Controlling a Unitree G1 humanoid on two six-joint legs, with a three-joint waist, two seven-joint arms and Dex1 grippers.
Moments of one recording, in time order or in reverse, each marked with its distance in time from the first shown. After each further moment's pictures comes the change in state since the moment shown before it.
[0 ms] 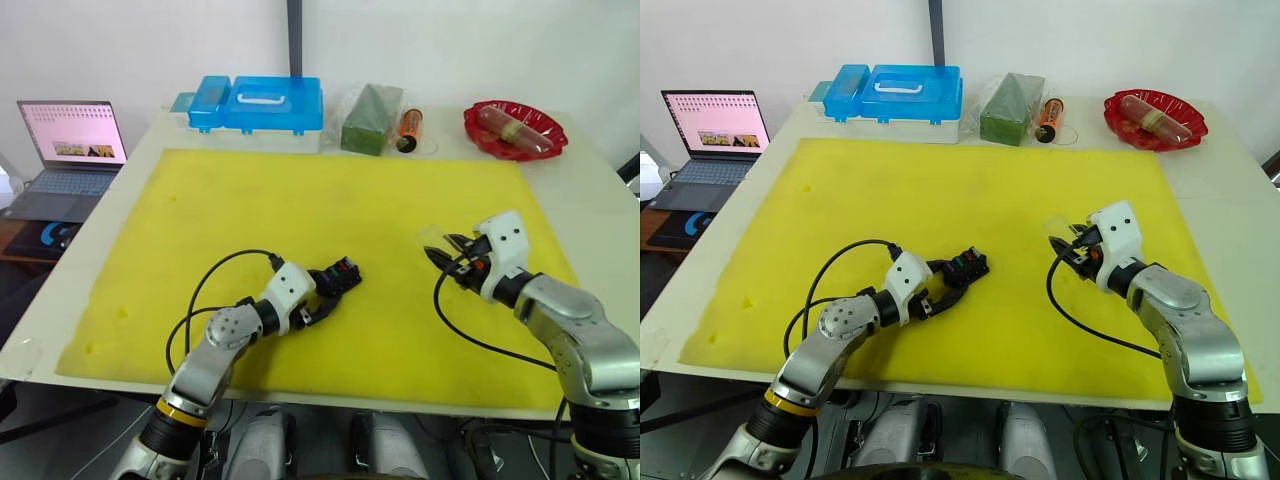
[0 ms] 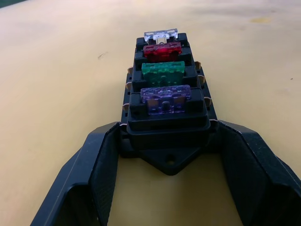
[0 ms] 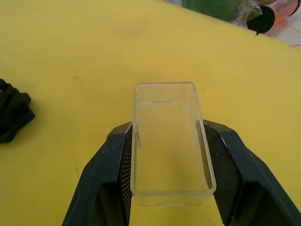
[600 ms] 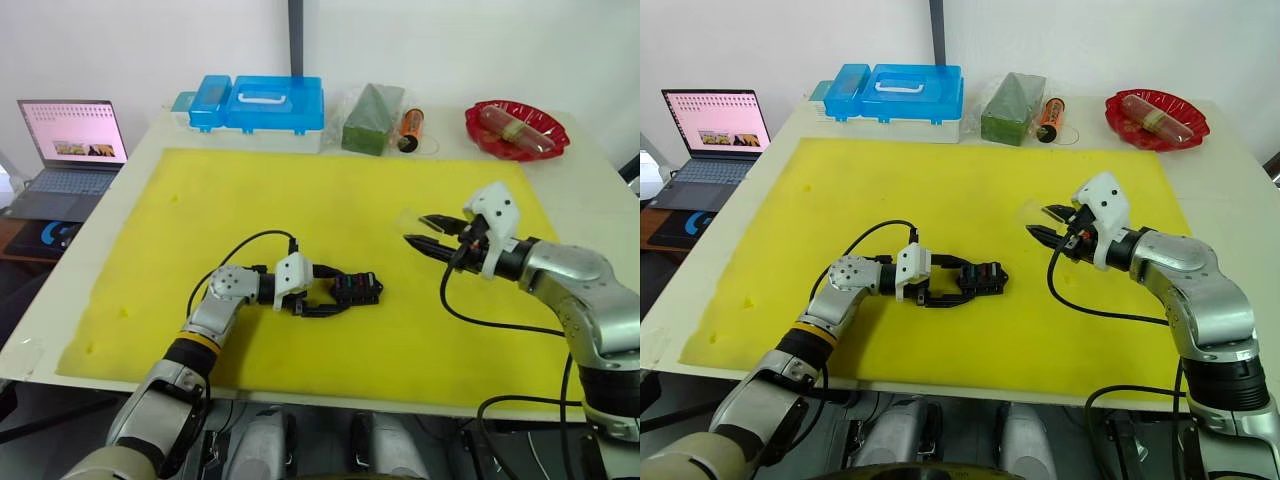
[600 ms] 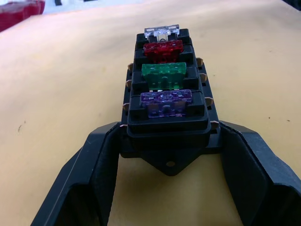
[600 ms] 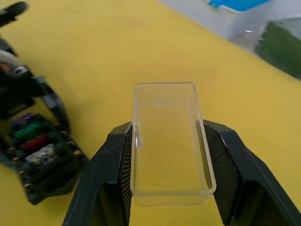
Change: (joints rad) left arm -0.330 -0.039 -0.016 0.659 -0.037 -0.588 -0.511; right arm -0.178 -0.138 0.085 0.077 0.076 -0.023 0.311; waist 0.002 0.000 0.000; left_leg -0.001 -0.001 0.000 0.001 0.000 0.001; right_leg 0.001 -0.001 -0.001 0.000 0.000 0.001
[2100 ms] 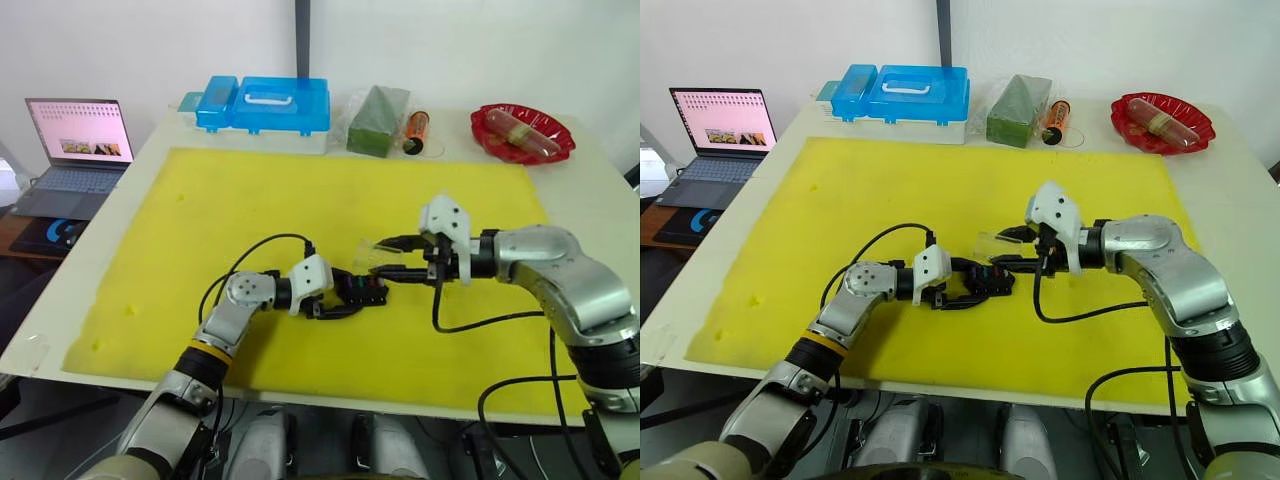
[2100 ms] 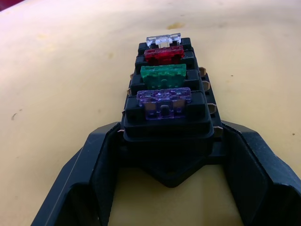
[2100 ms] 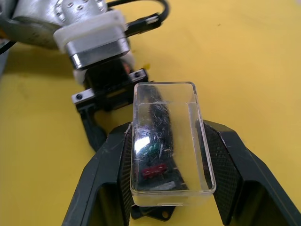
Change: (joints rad) left arm 0.030 -0.049 -0.027 -0.141 0.101 0.218 0.092; right arm -0.146 -0.058 0.243 0.025 -0.020 -0.040 0.261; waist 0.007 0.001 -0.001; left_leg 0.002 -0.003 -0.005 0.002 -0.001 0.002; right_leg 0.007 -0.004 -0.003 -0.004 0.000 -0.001
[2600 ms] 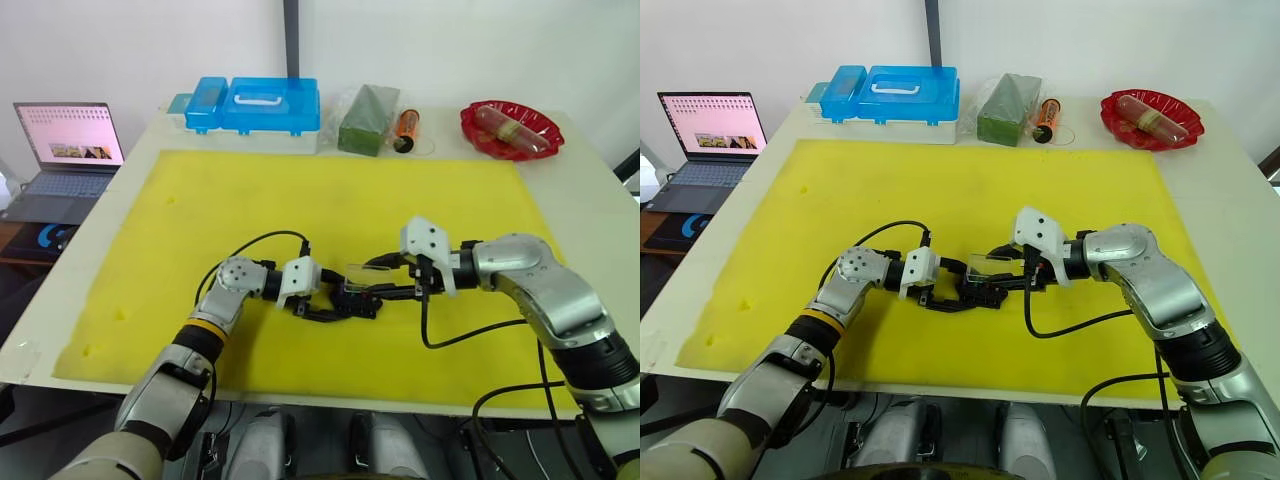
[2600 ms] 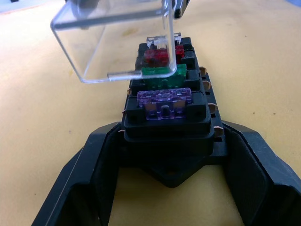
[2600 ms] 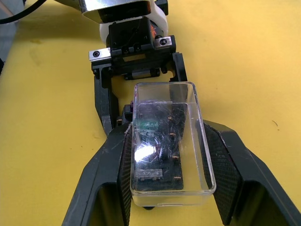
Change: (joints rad) left arm -0.115 0.033 0.005 0.262 -0.046 -0.269 -0.201; right arm 0.001 0.031 0.081 0.047 -0.068 -0.064 0.035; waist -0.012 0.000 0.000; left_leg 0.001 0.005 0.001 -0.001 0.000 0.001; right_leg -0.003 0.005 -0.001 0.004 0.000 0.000
